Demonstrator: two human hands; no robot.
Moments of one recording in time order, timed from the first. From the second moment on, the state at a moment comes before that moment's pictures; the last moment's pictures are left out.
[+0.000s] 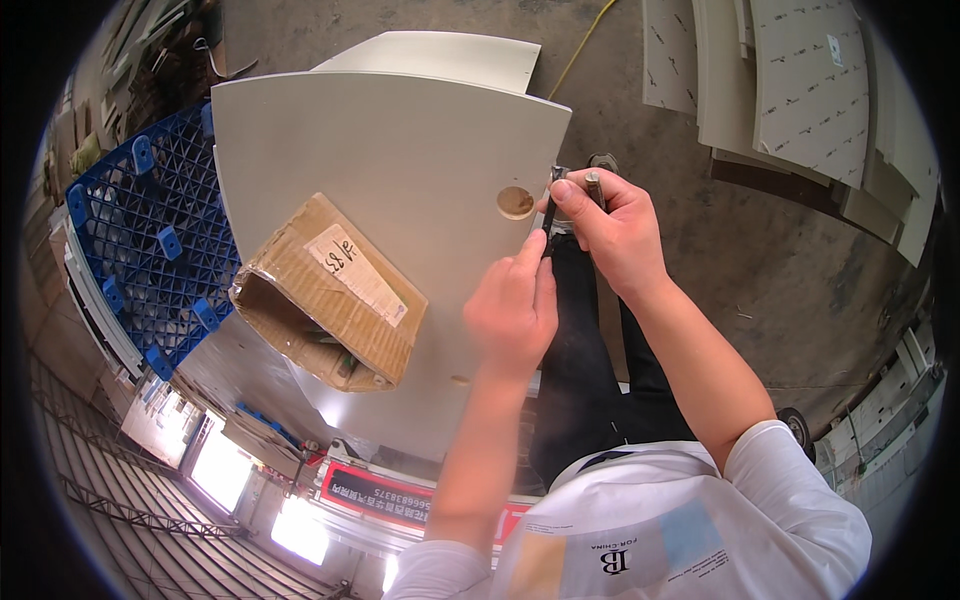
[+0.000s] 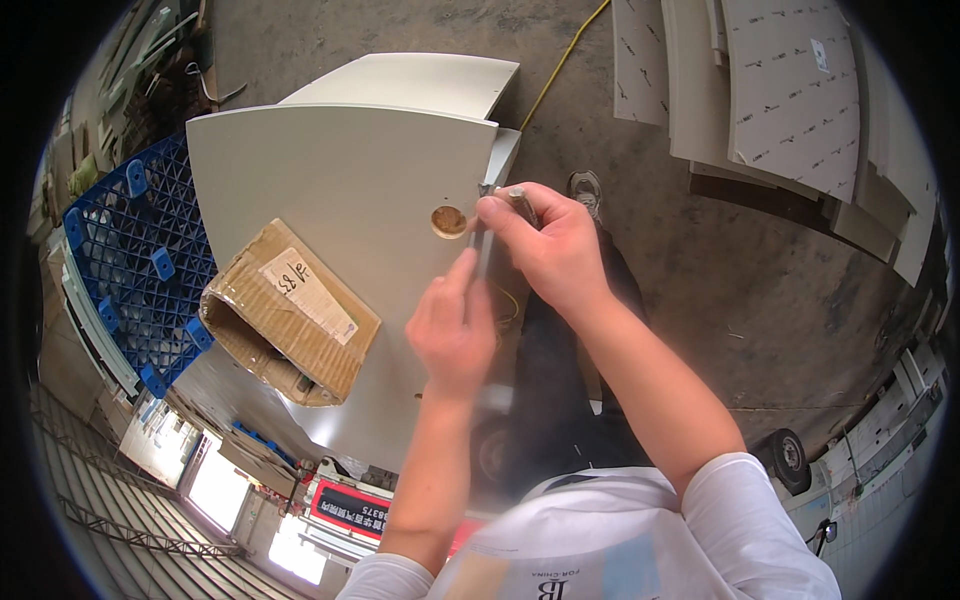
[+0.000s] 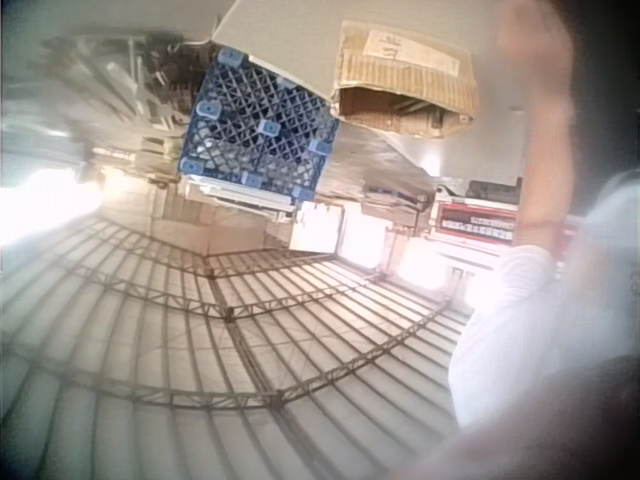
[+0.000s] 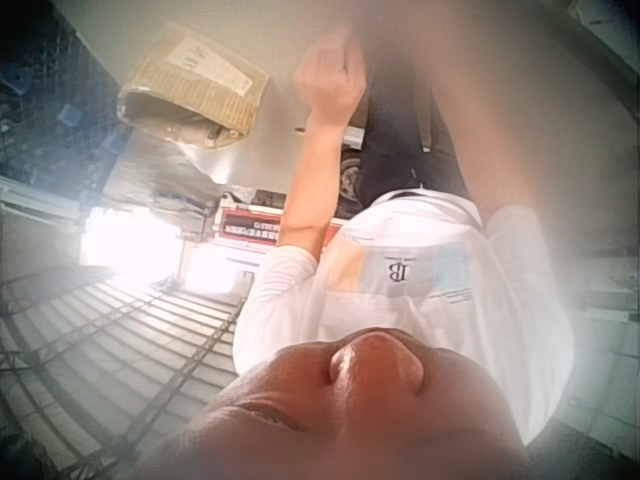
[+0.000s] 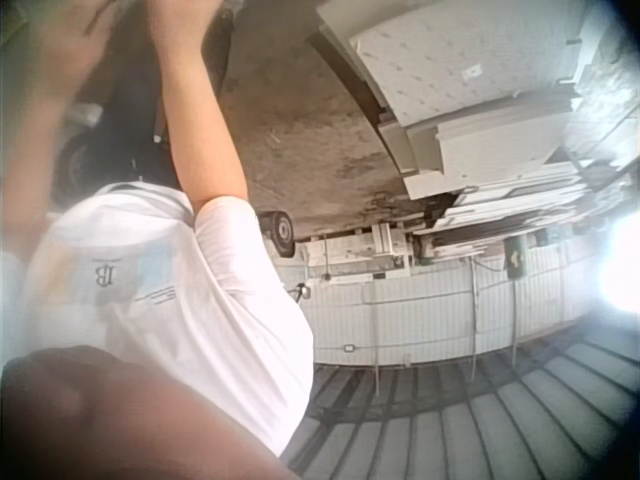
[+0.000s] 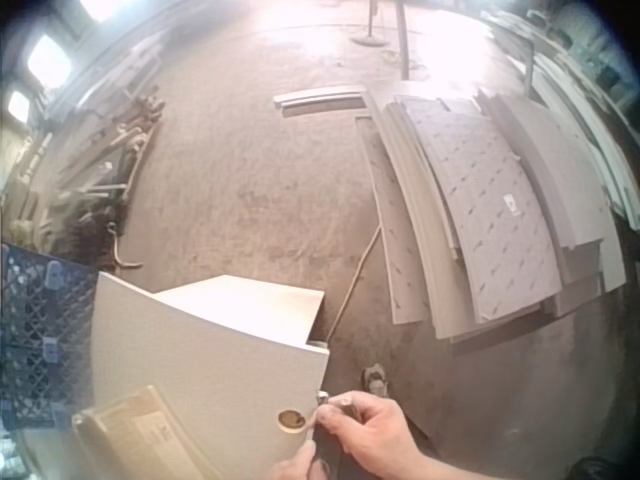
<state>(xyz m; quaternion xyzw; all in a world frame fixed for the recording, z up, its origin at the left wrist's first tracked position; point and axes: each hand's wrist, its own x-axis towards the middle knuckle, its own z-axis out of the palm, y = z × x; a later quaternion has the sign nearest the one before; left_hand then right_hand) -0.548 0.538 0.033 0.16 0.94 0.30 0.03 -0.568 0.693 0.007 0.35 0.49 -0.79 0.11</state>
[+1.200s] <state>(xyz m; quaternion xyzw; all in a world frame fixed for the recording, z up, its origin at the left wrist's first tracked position) -0.547 0.539 0.060 0.14 0.94 0.29 0.08 -0.570 0.696 0.010 0.35 0.52 -0.75 0.21</state>
